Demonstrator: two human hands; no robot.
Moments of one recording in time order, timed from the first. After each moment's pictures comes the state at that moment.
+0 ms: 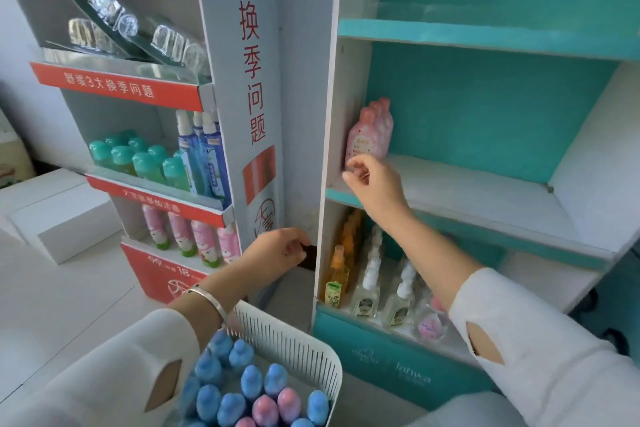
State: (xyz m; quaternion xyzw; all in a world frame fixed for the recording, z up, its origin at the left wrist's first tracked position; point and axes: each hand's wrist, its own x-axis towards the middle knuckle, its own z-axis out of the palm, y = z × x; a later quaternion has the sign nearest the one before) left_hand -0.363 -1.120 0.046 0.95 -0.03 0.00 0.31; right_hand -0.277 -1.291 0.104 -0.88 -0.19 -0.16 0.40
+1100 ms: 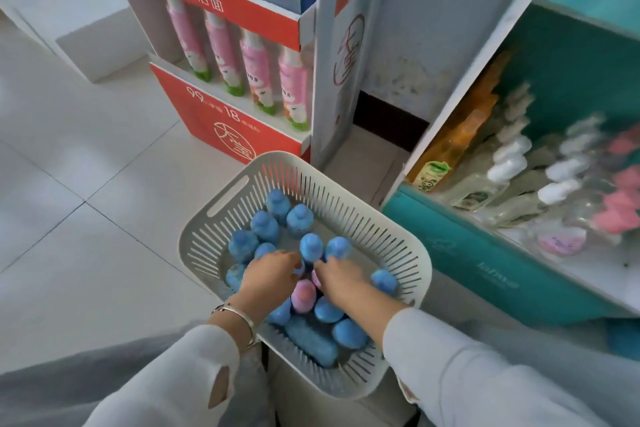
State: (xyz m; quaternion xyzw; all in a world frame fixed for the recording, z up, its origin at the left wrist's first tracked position) left_hand -0.439 -1.041 -0.231 0.95 0.13 -0.23 0.15; right_hand -0.380 -1.160 -0.251 -0.90 -0.23 0.38 0.04
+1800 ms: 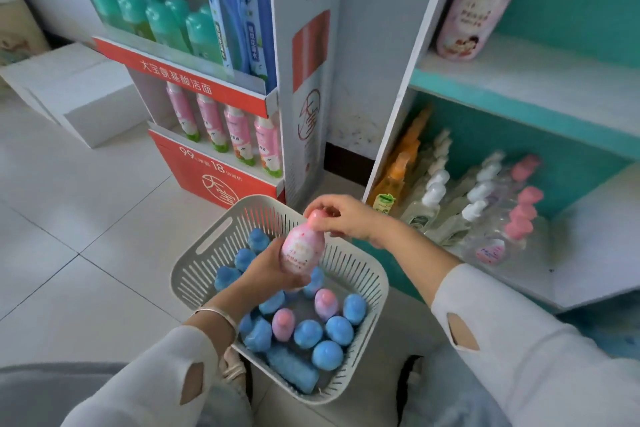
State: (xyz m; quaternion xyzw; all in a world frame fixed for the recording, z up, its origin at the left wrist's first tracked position) left_hand -0.431 -1.062 -0.139 0.82 0.19 -0.11 0.53; right_hand -0.317 -1.205 -0.076 -0.80 -0.27 0.34 0.41
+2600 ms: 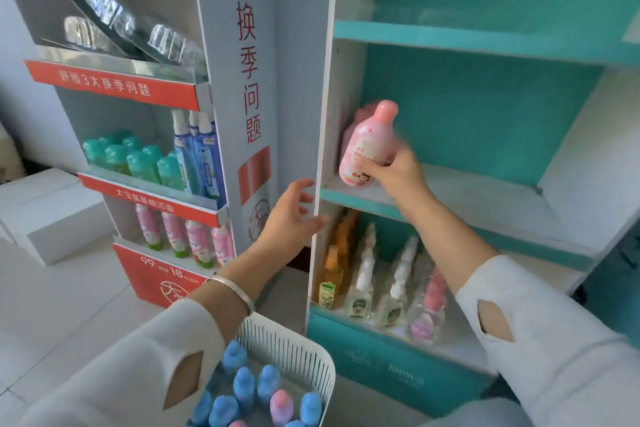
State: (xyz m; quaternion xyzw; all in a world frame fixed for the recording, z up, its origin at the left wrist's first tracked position) left_hand -0.355 -1.159 0.081 0.84 0.00 0.13 0.53; right_hand -0.267 -1.318 0.129 -0.80 -0.11 -0.11 0.57
